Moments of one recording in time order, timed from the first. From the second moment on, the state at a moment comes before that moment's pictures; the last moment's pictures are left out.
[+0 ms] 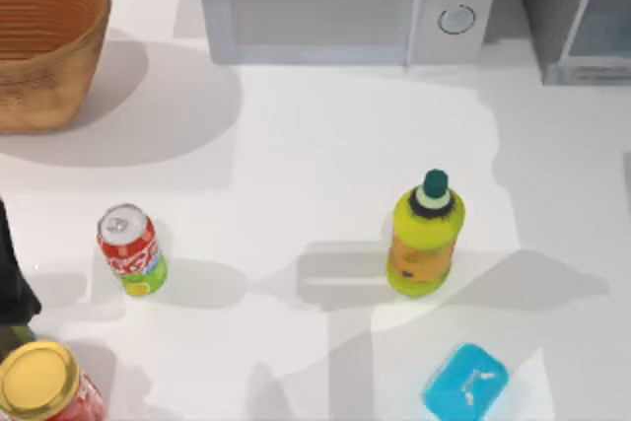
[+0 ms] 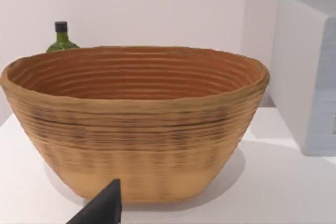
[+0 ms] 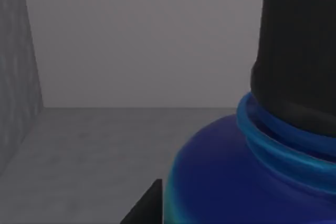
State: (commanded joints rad) left arm 0.00 0.00 0.00 0.00 0.00 0.00; right arm -0.19 2.27 1.24 0.97 -0.16 0.00
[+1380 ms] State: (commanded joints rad) left arm 0.00 0.00 0.00 0.00 0.00 0.00; right arm -0.23 1.96 0.97 0.91 -0.20 0.00
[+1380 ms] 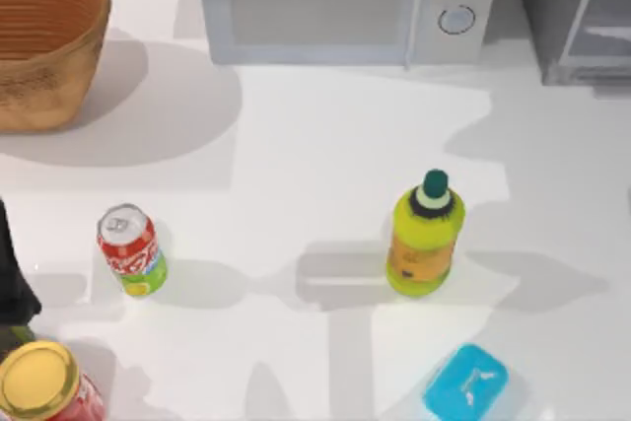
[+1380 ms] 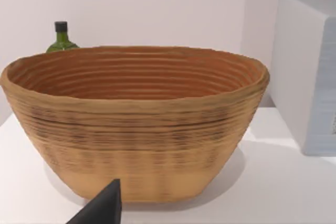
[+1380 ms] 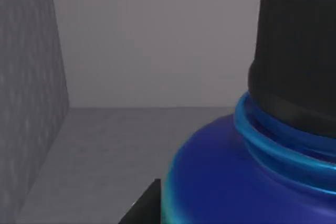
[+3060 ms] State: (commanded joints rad) left arm 0.00 0.00 0.00 0.00 0.00 0.00; right arm 0.68 1.92 0.98 1.05 0.63 0.10
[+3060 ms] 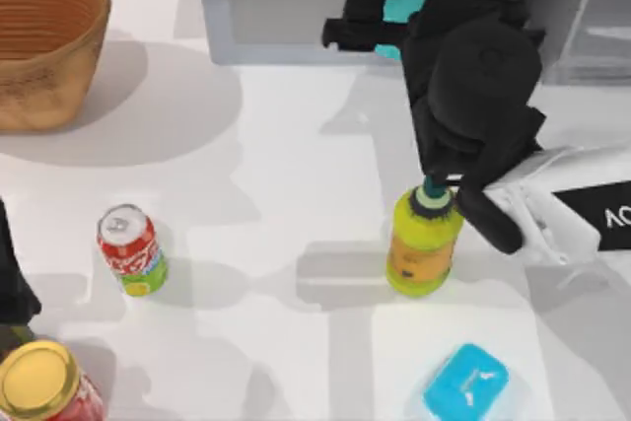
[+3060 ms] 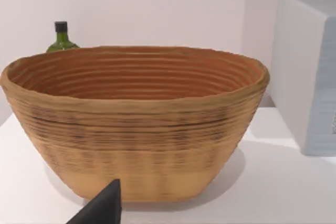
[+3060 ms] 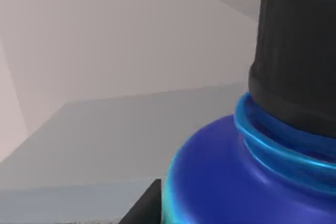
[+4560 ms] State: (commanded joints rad) left arm 0.00 0.00 0.00 0.00 0.00 0.00; right arm 1.25 2.17 0.99 1.03 1.16 0.24
